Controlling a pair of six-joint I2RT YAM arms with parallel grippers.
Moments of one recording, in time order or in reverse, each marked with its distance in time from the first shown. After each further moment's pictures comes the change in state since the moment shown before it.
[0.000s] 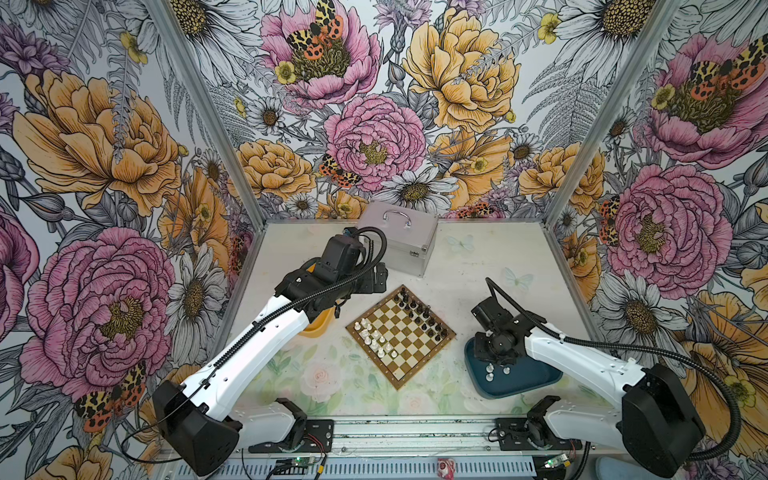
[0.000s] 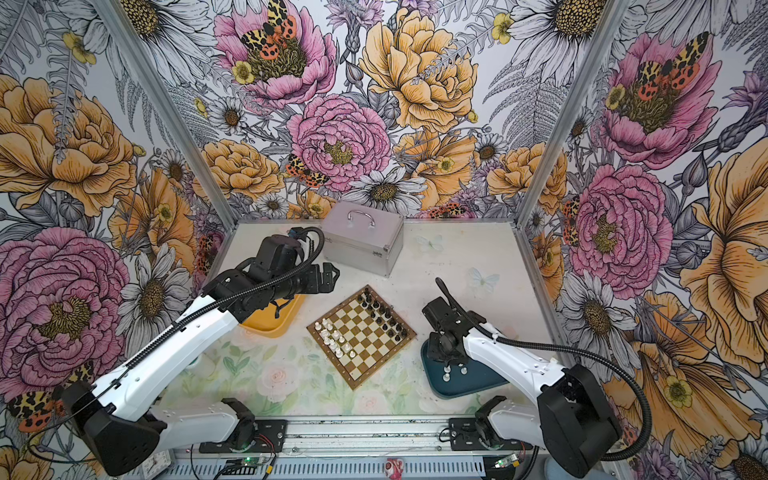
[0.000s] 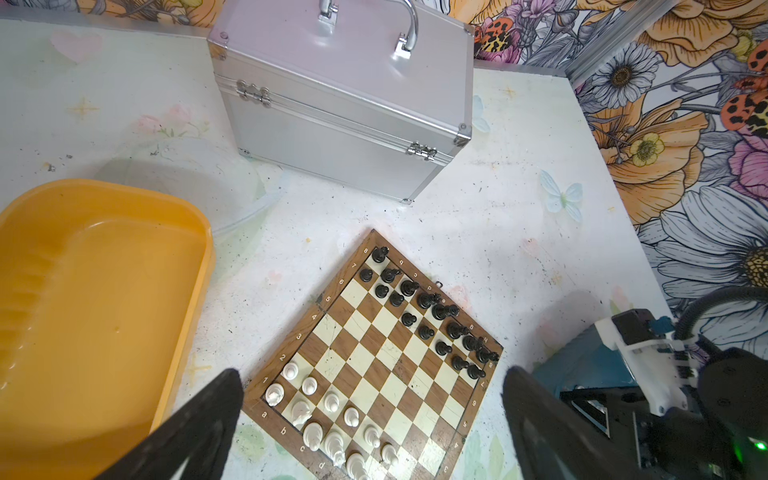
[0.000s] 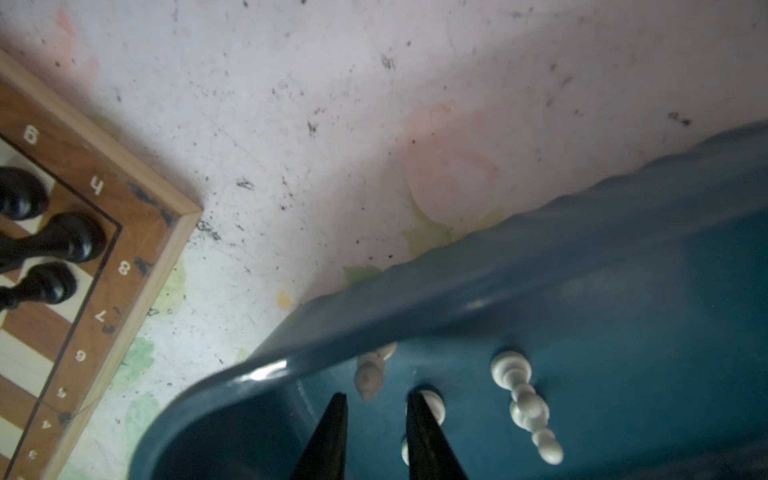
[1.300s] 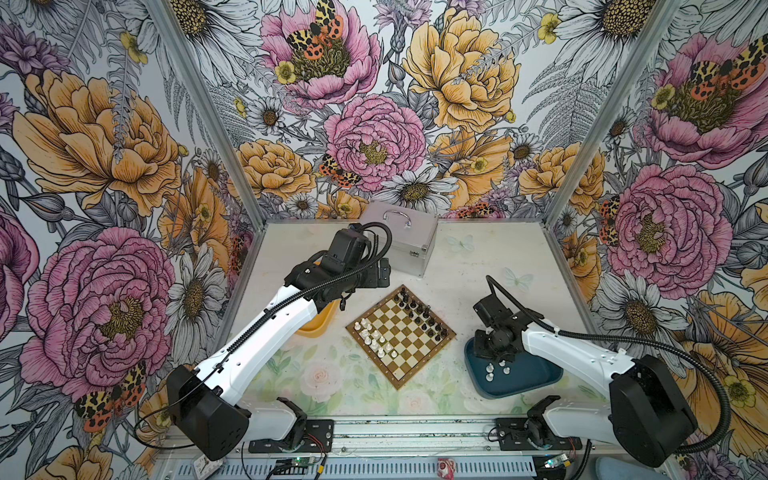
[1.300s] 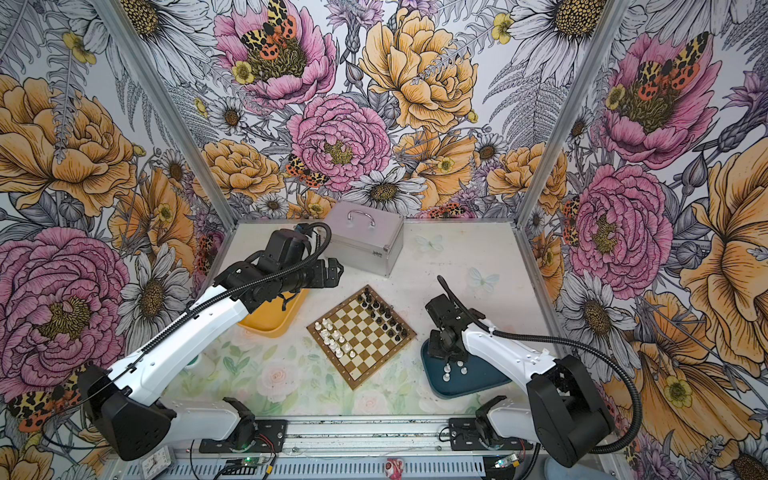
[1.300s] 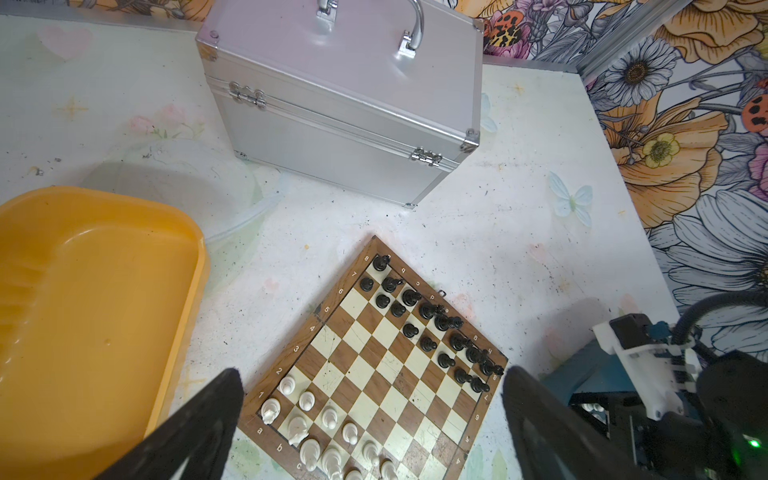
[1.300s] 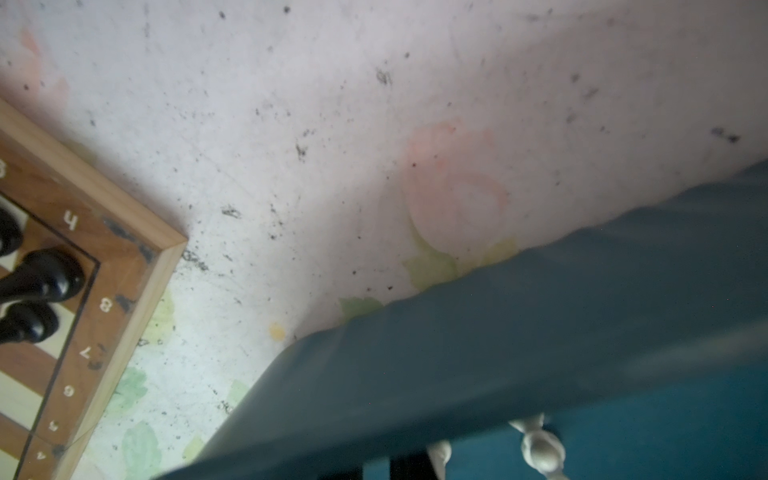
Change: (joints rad) left arm 0.010 0.082 0.049 0.011 0.008 0.004; right arm -0.055 0.056 -0.008 0.053 -0.046 -0.038
